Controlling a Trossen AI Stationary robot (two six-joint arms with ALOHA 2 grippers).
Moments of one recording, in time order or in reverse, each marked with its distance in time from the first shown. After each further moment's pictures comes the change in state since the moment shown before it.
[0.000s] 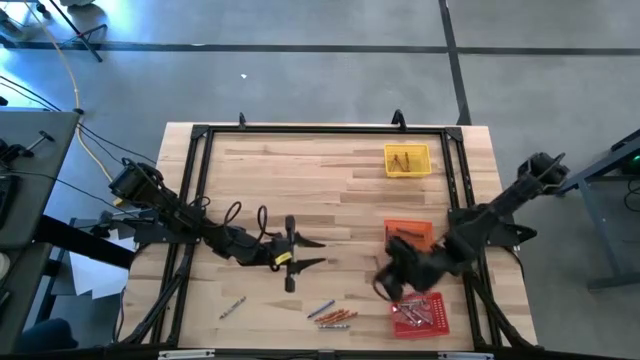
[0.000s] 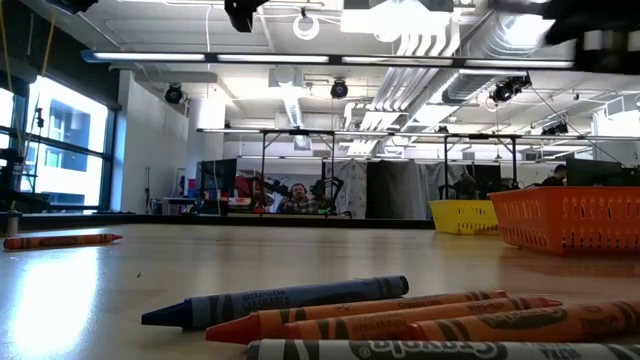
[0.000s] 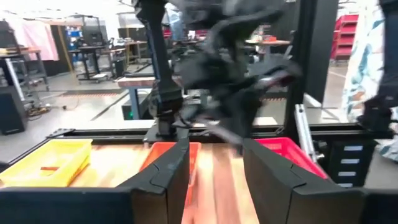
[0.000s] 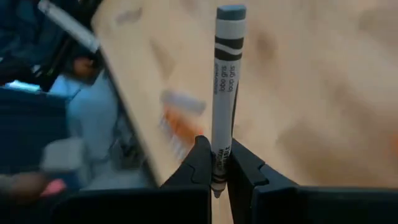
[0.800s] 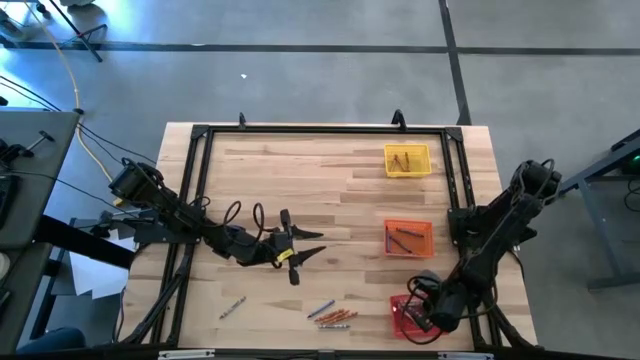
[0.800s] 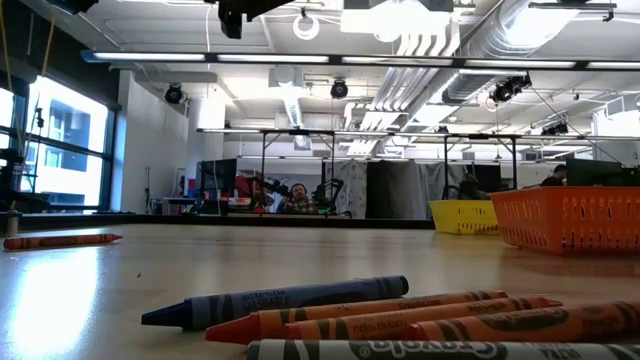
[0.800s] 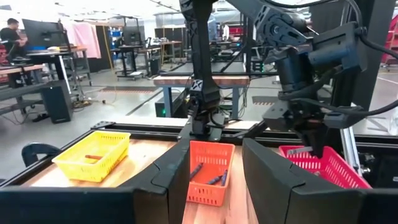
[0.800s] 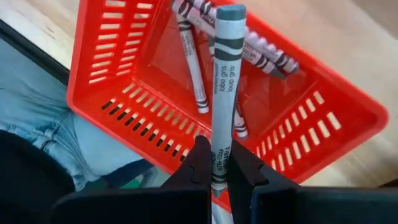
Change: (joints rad) left arm 0.000 -0.001 0.000 0.012 -0.149 0.001; right arm 0.289 0.127 -0.002 -0.232 -0.427 0.592
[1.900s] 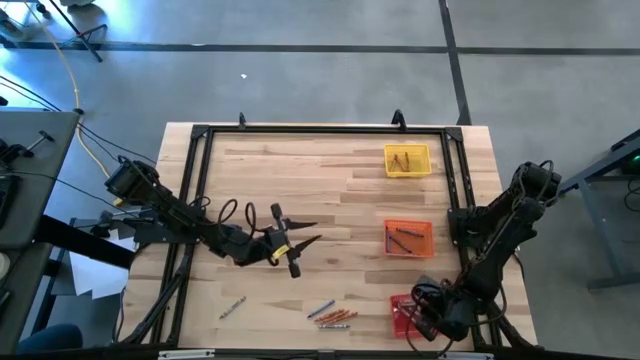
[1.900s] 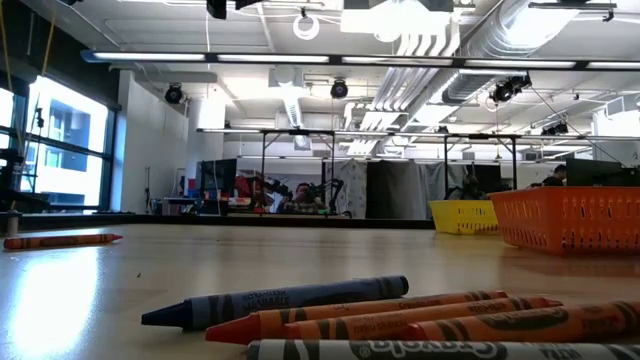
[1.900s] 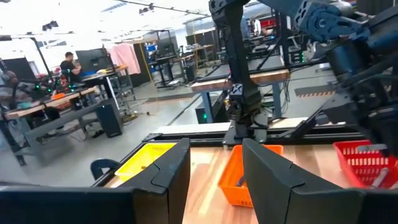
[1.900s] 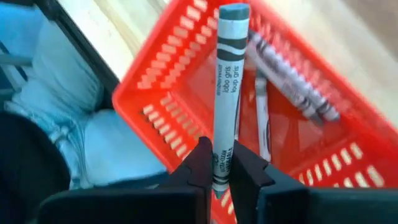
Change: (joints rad) left arm -0.011 -0.042 0.000 0.000 -0.152 0.206; right arm 0.064 0.019 0.000 0.081 0.209 -0.156
